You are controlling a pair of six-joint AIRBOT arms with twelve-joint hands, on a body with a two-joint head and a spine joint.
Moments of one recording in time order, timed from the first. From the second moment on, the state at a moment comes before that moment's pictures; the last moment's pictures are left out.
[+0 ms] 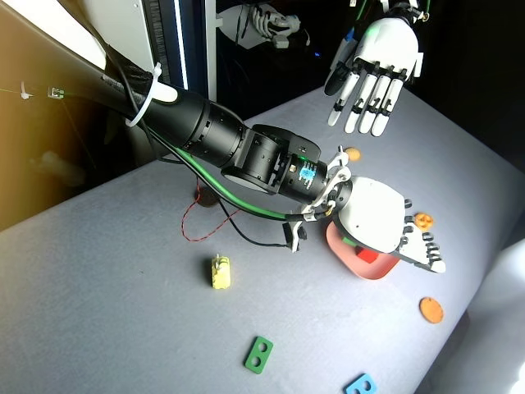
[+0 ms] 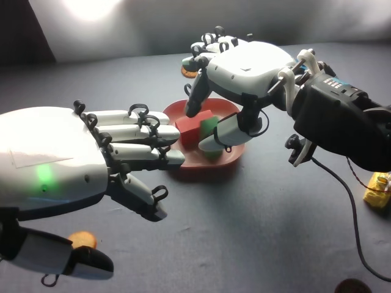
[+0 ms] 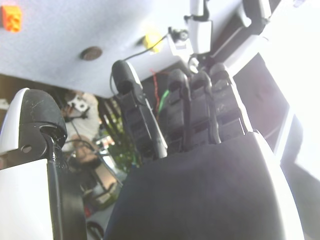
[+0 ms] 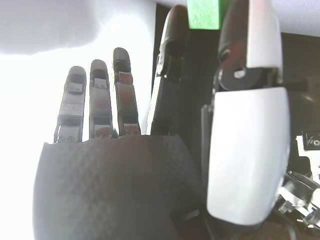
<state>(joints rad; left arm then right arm) 0.30 -0.55 0.70 0.95 -0.53 0.21 -0.21 -1.40 1.29 0.55 0.48 -1.42</state>
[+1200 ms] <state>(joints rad) 0.30 -0.55 0.70 0.95 -0.53 0.20 -0.10 -0.92 1.04 -0.54 0.29 -0.45</state>
